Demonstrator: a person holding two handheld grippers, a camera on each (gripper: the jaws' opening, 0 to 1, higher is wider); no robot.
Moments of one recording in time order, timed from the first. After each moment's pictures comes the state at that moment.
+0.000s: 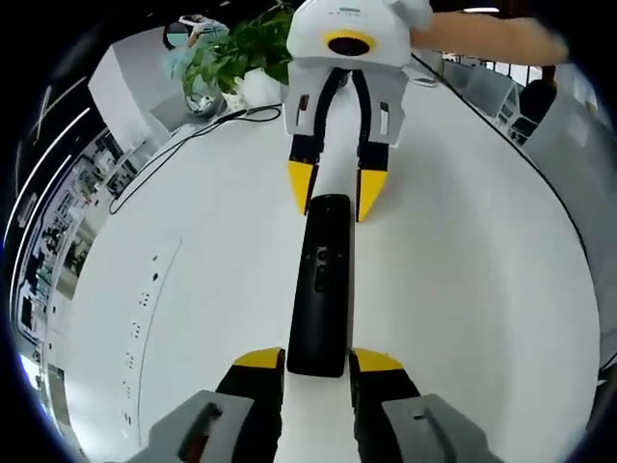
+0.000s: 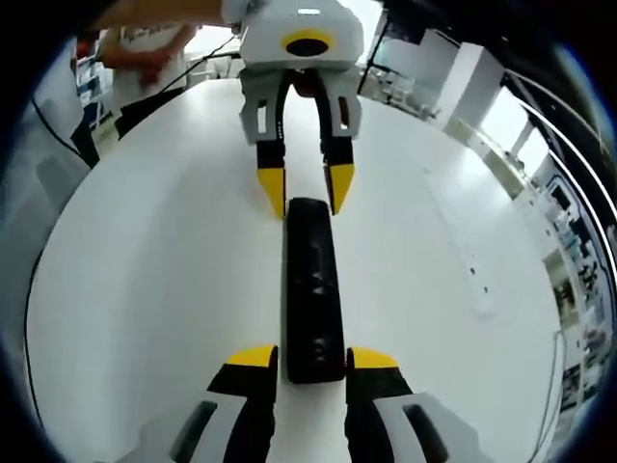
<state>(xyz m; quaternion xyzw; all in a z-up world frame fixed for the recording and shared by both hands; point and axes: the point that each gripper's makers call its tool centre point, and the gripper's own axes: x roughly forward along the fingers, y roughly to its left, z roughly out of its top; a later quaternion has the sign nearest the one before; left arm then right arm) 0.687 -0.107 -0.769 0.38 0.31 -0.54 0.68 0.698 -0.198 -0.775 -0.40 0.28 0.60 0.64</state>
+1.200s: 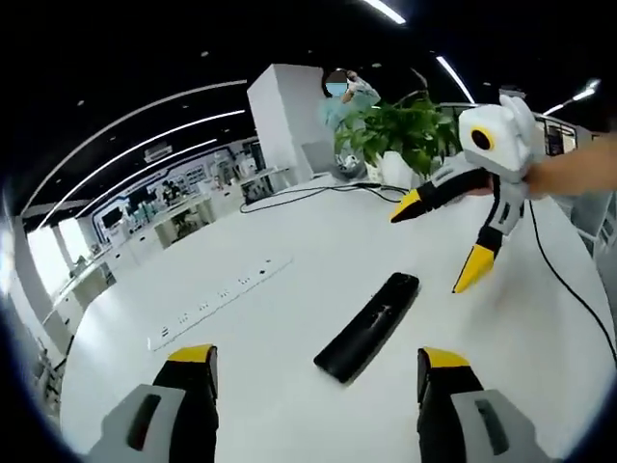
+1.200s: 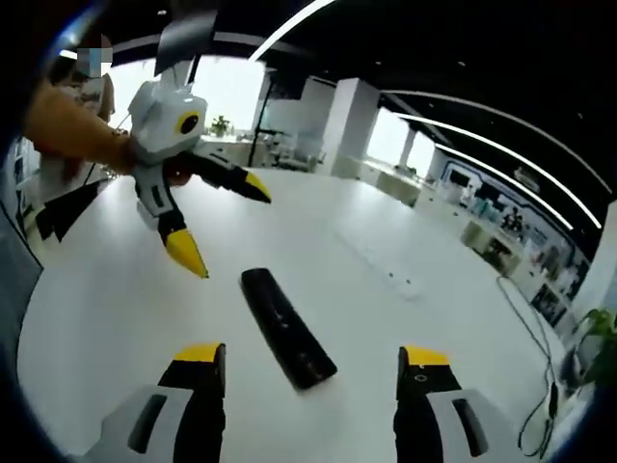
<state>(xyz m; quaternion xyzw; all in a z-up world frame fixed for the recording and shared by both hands) 0.683 -0.075 -0.713 0.18 0.19 -0.32 0.91 0.676 -0.209 -0.720 -0.22 0.19 0.45 0.84</state>
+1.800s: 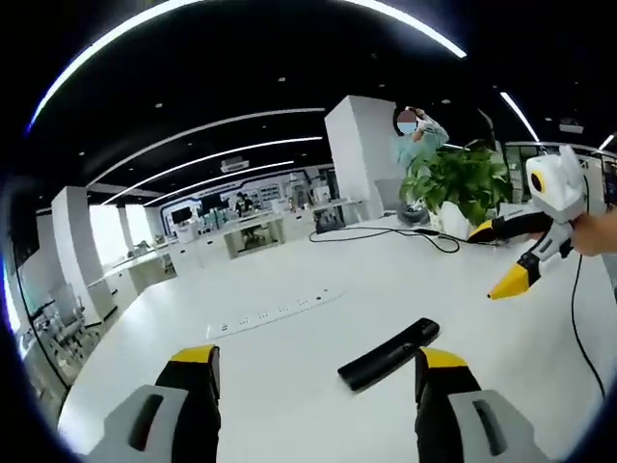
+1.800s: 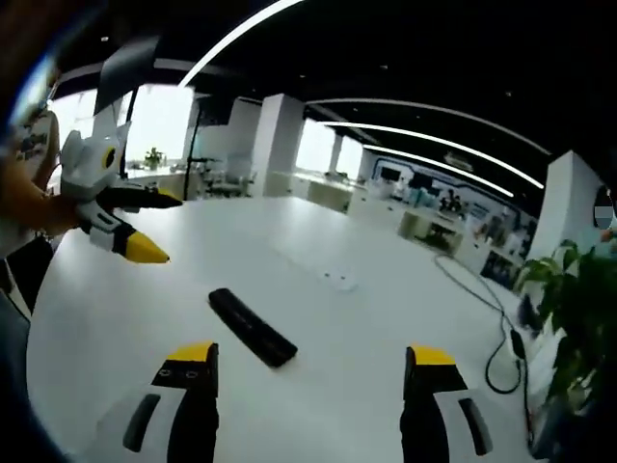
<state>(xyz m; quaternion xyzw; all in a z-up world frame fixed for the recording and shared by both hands) 0.637 -0.052 -0.657 0.13 0.13 -0.18 0.97 0.649 -0.264 -0.674 -0.17 0.17 0.33 0.91</state>
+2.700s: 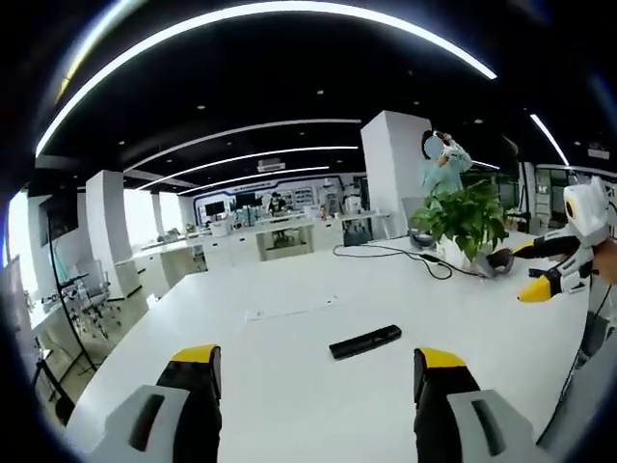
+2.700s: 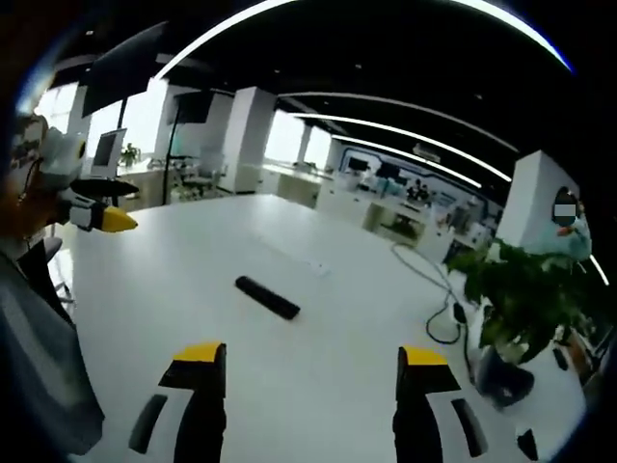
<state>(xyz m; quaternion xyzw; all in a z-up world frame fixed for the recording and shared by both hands) 0.485 -0.041 -0.585 0.07 0.13 -0.12 0.98 0.501 -0.324 -0.606 -0.17 0.18 0.26 0.93</state>
